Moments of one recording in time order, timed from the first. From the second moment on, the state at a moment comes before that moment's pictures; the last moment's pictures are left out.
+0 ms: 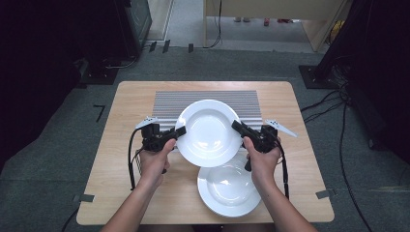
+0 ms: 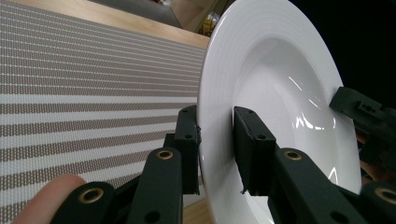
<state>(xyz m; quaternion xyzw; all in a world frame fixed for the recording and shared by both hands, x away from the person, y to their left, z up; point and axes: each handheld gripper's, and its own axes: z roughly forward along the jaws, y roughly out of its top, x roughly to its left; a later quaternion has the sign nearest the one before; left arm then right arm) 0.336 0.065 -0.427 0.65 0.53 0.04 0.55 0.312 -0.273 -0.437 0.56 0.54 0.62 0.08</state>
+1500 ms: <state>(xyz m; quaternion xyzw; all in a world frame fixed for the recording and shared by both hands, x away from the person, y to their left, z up) 0.458 0.062 -0.481 0.61 0.64 -0.02 0.47 0.449 -0.261 -0.496 0.64 0.56 0.52 0.02</state>
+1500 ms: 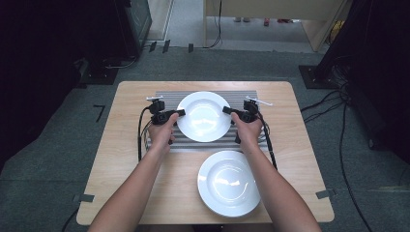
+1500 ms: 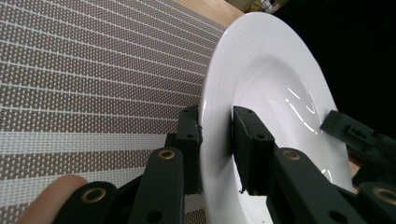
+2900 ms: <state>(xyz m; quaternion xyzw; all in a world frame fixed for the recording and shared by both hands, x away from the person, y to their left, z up) 0.469 0.063 -0.498 0.64 0.64 0.02 0.41 0.460 -0.258 -0.504 0.65 0.61 0.44 0.12</state>
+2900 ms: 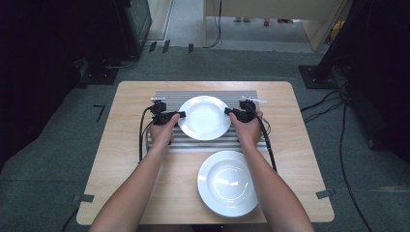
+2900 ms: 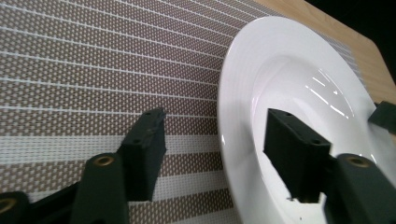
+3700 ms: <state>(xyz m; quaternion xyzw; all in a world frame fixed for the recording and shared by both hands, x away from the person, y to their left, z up) 0.426 0.080 -0.471 0.67 0.60 0.08 0.43 0.407 -0.295 -0.466 0.58 0.64 0.48 0.17</state>
